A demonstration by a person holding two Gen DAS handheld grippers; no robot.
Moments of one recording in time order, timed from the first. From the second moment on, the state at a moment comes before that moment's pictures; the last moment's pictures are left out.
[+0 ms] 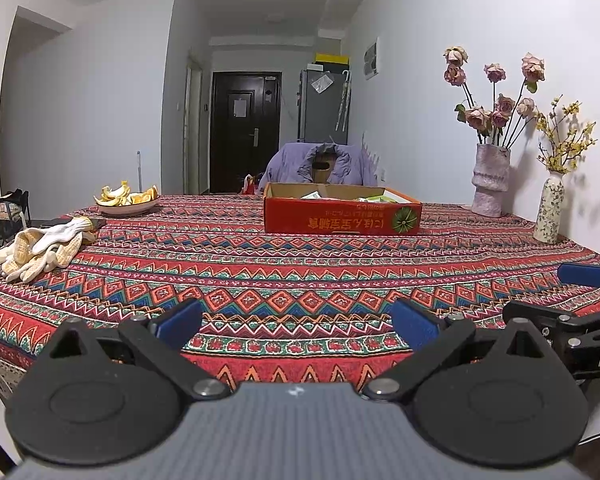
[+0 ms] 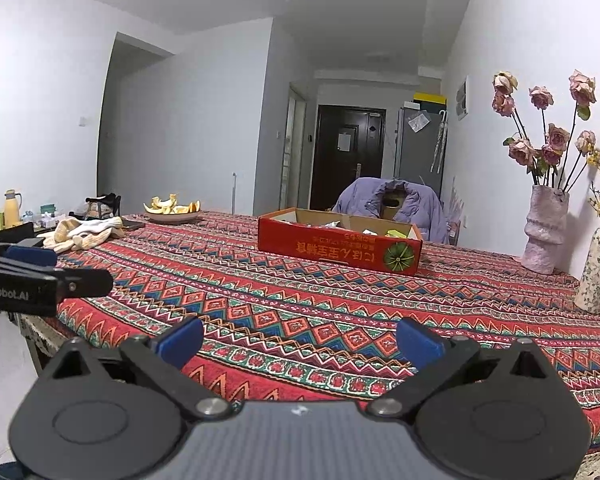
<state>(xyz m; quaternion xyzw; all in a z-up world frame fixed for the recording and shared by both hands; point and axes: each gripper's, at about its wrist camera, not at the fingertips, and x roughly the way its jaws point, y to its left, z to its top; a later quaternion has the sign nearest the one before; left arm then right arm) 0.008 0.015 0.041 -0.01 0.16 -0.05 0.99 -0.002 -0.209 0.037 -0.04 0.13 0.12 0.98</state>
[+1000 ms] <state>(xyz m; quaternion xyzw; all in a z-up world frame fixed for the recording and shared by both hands) 0.007 0.013 0.044 0.00 0.15 -0.05 0.99 -0.003 -0.213 0.040 -0.04 0.13 0.12 0.98</state>
